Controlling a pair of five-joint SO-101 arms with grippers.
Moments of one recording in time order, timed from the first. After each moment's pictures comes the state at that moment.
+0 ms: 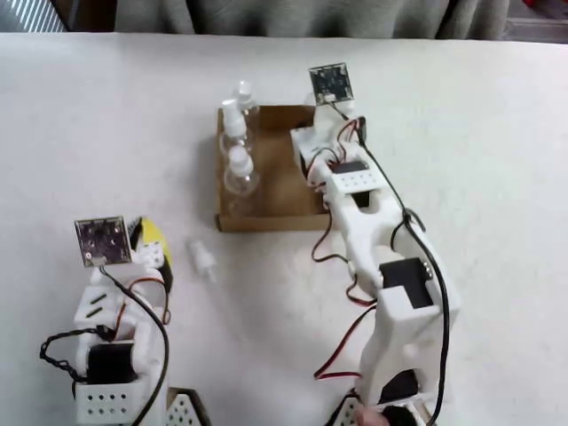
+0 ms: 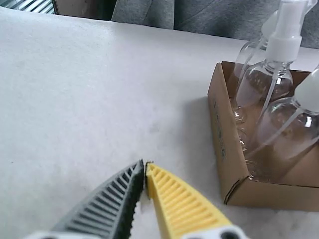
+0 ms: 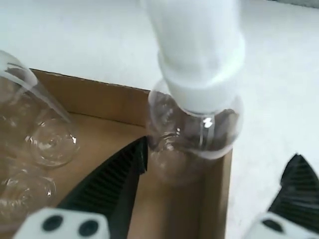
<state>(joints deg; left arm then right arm) -8.7 -104.0 95.8 44.2 7.1 -14.8 19.7 15.5 9.4 2.9</state>
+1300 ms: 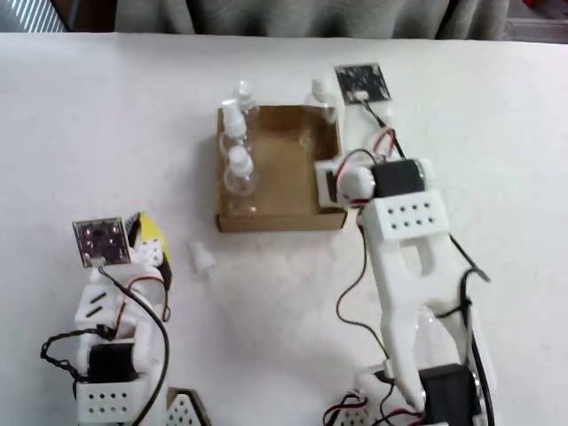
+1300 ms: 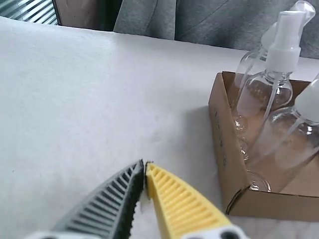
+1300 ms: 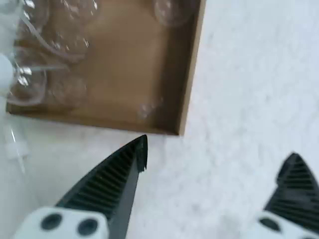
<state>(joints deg) -9.0 -104.0 97.1 40.7 7.1 -13.5 -19.4 15.5 75.5 -0.6</state>
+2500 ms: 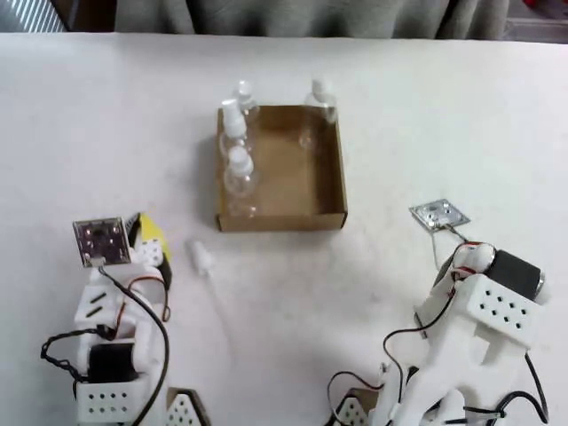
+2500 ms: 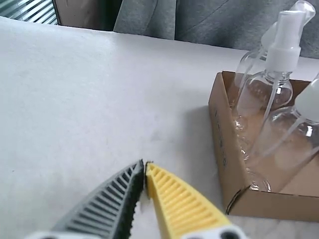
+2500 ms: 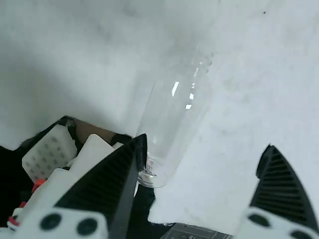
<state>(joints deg) -9.0 -104.0 97.1 40.7 7.1 26.3 -43.8 45.9 96.9 49.8</state>
